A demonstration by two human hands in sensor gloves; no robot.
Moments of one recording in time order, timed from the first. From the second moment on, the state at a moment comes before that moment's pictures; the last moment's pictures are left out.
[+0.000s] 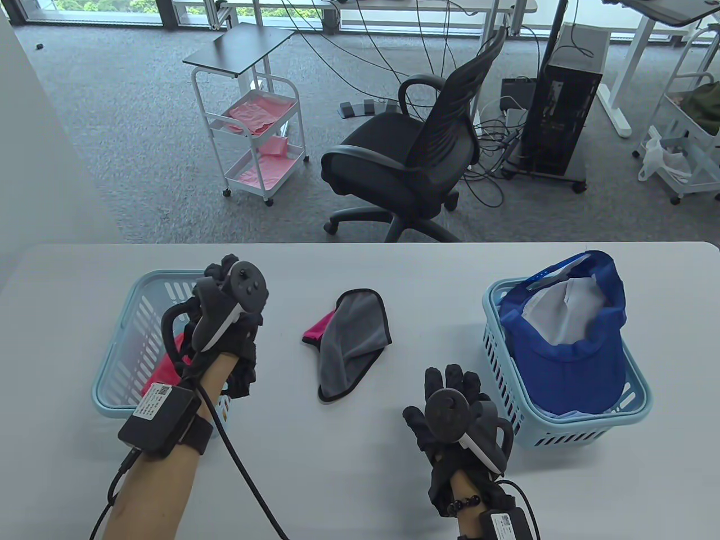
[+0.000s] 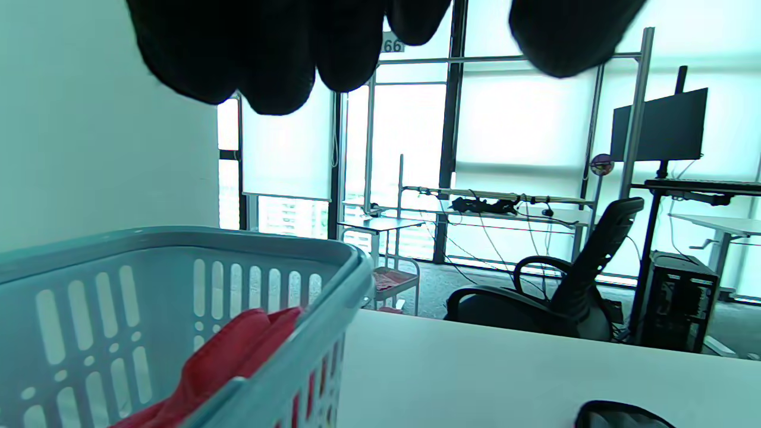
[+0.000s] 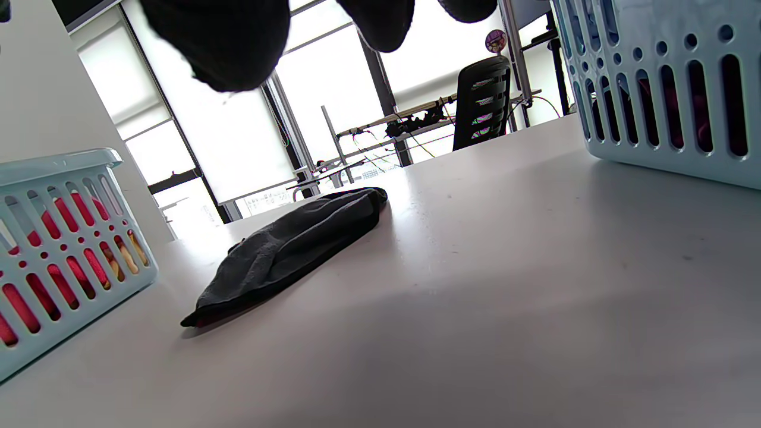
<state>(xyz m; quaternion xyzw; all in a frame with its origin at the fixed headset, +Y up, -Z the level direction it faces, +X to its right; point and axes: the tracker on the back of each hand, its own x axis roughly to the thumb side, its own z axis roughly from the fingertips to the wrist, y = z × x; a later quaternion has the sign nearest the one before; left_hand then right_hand) -0.201 -0.559 -0.422 0.02 0.06 0.04 1.00 0.111 -0.705 -0.320 0.03 -0.01 0.98 0.18</state>
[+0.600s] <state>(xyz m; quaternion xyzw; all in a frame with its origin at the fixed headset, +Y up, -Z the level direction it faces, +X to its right) -0.107 -0.663 -0.473 -0.11 -0.07 -0.04 0.99 0.113 -0.703 -0.317 0.02 -0.01 0.98 0.19</state>
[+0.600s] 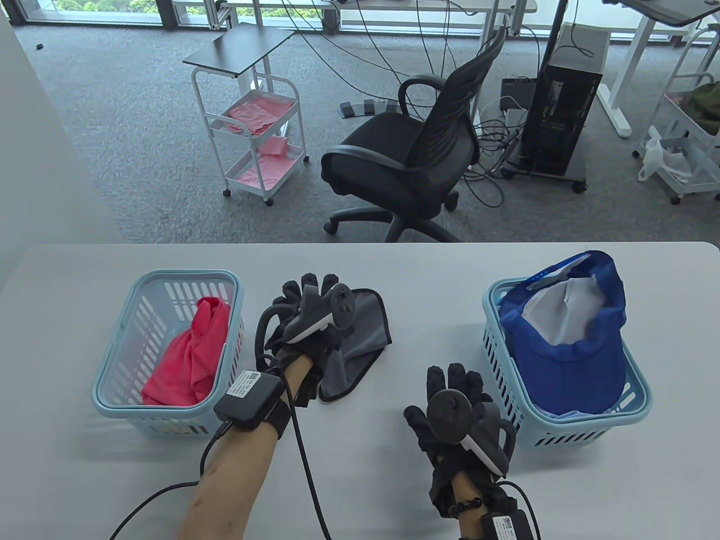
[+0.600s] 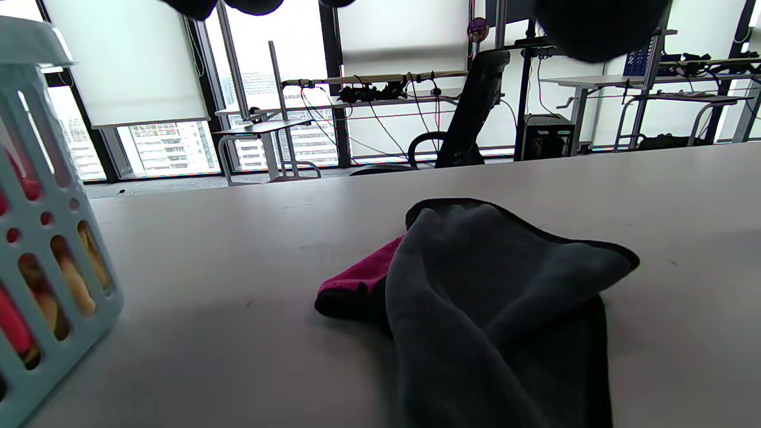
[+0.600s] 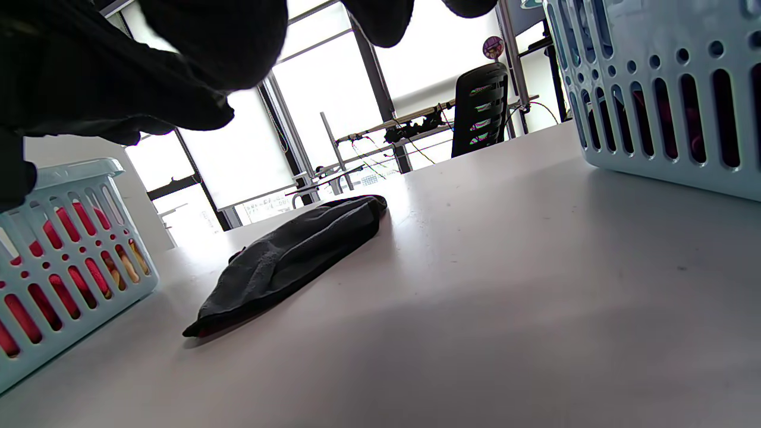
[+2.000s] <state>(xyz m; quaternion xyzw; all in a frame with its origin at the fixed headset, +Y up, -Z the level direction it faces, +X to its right) -0.079 -0.771 -0.513 -0.12 -0.07 -0.11 0.98 0.111 -0.702 -0.318 0.03 -0.01 0.98 0.19</state>
